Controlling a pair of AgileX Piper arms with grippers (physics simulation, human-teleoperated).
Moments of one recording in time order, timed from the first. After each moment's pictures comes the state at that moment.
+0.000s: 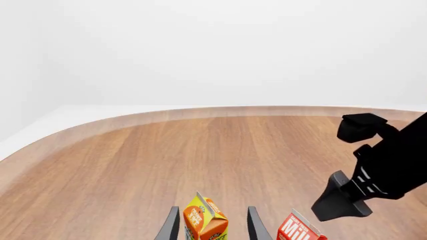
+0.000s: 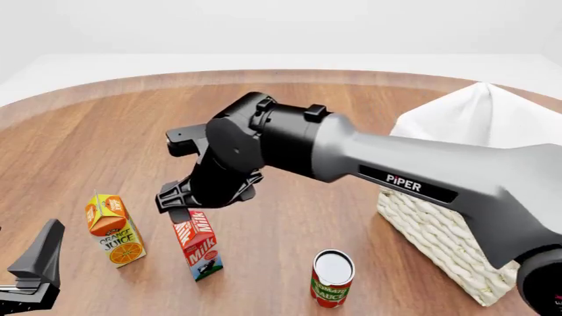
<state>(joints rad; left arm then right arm) 0.00 0.01 0.00 0.00 0.00 0.99 1.97 -1.70 0.88 0.43</state>
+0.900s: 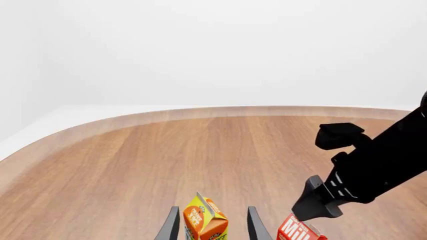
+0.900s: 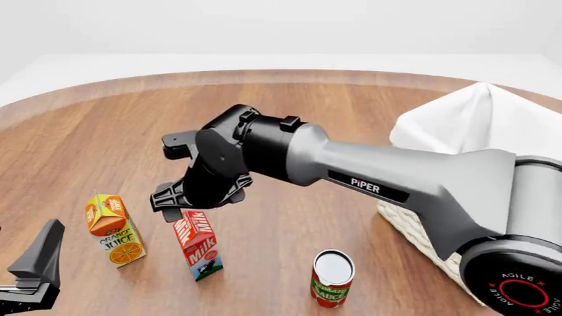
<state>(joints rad) 0.00 0.01 0.00 0.00 0.00 0.99 2.07 -1.77 0.84 0.46</state>
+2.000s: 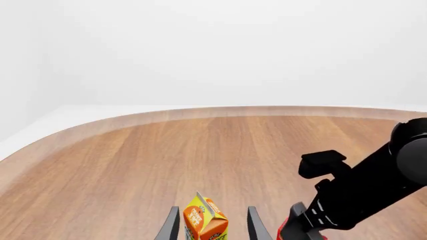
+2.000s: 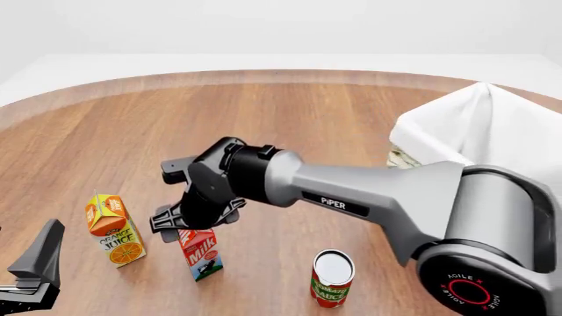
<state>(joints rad) 0.00 0.01 0.00 0.00 0.00 1.00 2.16 -1.75 0.76 0.50</state>
